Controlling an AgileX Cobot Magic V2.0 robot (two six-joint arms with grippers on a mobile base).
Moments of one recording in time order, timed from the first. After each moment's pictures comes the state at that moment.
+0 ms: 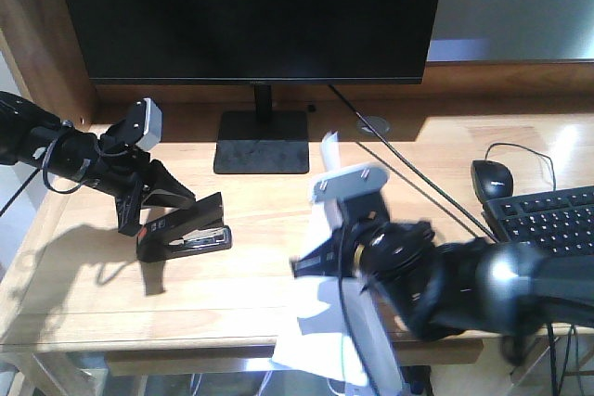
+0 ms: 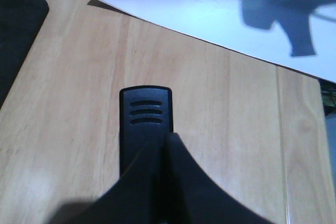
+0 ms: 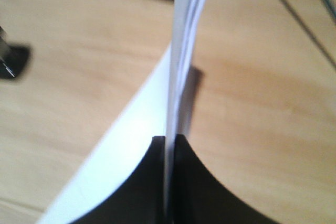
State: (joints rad) left arm 0.01 2.10 -1.43 -1.03 1.11 1.95; right arm 0.71 1.79 -0.84 -1.63 0.36 1.88
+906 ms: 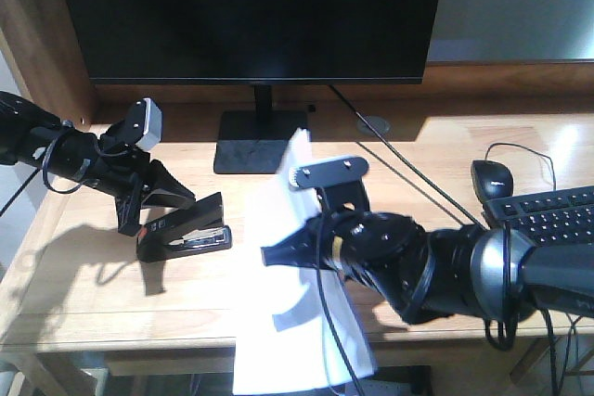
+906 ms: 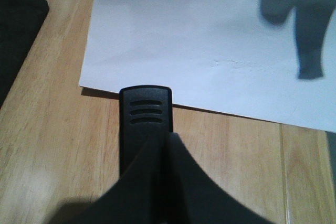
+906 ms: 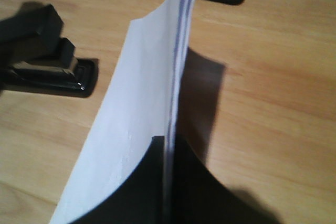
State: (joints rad) left arm 0.01 2.10 -1.43 -1.03 1.11 1.95; right arm 0.71 1.79 -0.92 -1.72 0.23 2.03
